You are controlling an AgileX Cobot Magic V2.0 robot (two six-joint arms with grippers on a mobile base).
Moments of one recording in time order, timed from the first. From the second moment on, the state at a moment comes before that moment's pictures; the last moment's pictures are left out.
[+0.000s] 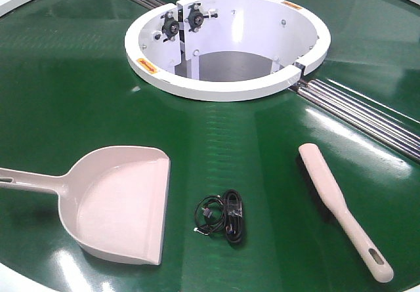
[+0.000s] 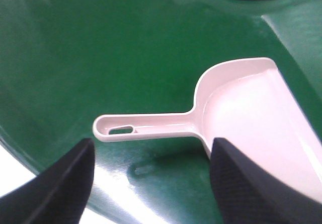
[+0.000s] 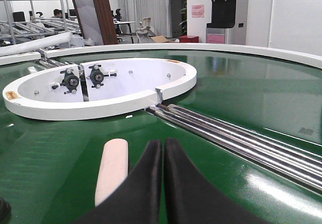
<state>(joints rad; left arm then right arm) -0.08 0.71 -0.73 0.05 0.71 0.14 0.00 -0.01 0.03 -0.09 0.06 0.11</state>
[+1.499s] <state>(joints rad) -0.08 1.59 -1.34 -0.02 1.17 1.23 0.00 -0.01 0.03 -0.09 0.06 0.11</state>
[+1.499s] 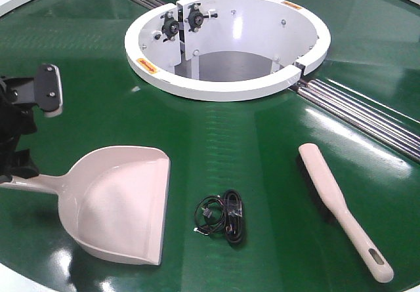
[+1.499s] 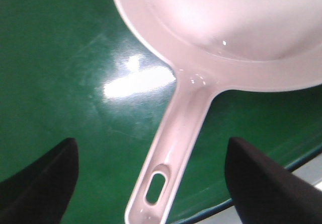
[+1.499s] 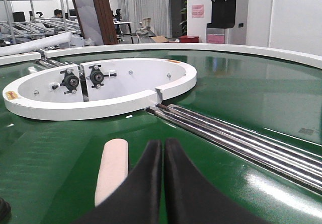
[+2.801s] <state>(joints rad) -0.16 1.80 -1.34 0.06 1.18 1.37 0.00 -0.01 0.03 -0.09 0.06 0.11</state>
